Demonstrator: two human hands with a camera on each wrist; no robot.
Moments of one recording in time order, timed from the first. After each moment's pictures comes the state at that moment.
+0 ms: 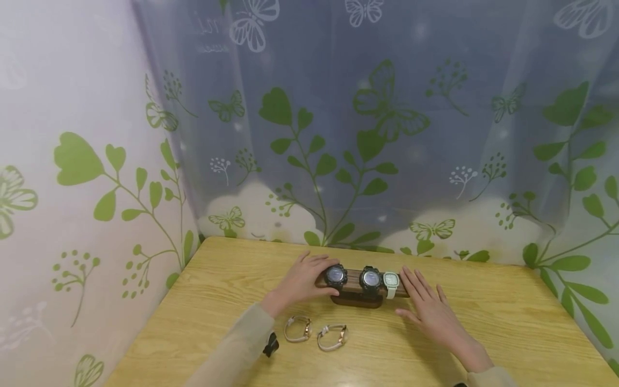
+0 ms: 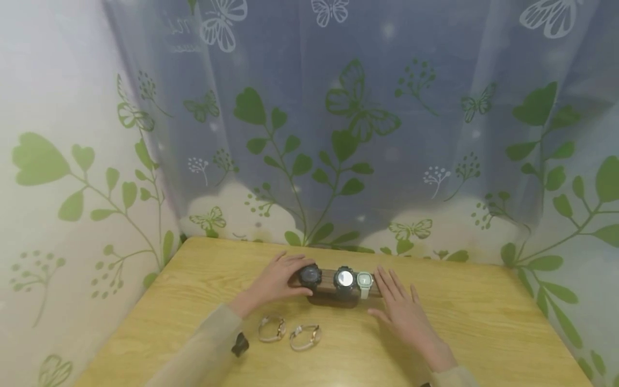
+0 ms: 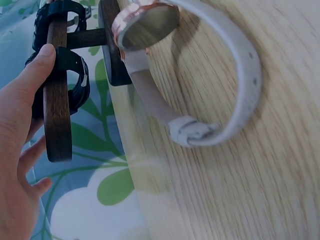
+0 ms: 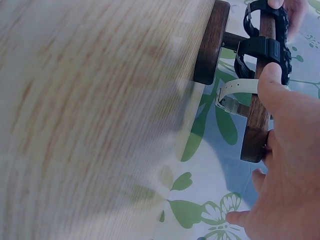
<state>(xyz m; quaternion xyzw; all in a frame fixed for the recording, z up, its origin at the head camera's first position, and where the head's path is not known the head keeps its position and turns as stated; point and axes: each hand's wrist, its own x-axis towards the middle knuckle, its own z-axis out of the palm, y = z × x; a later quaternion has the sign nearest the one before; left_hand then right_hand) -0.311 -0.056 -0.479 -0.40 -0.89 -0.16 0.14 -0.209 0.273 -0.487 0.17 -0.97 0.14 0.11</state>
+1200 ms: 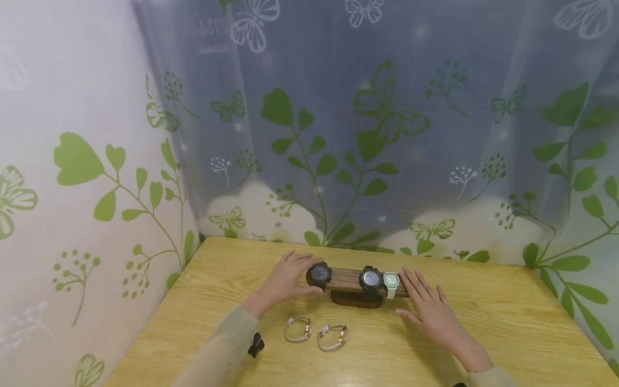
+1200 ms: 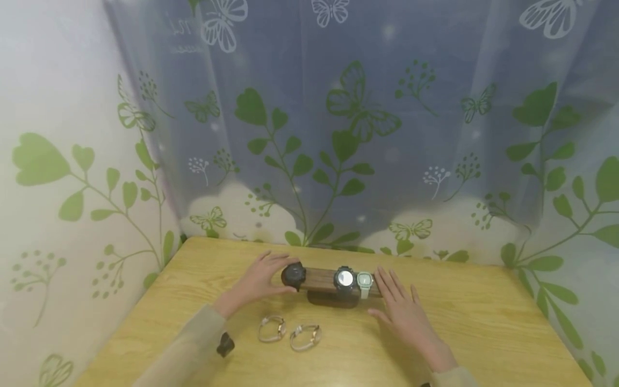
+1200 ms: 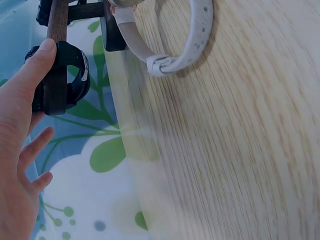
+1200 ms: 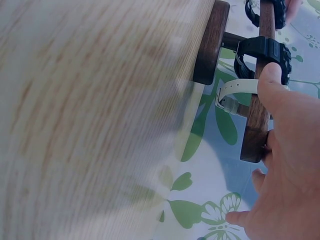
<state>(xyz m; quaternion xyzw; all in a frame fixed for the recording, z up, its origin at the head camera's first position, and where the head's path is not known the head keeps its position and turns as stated) -0.309 -0.092 -0.475 -0.38 -0.90 -0.16 0.15 -0.208 0.274 -0.490 0.17 -0.97 0.14 0.10</state>
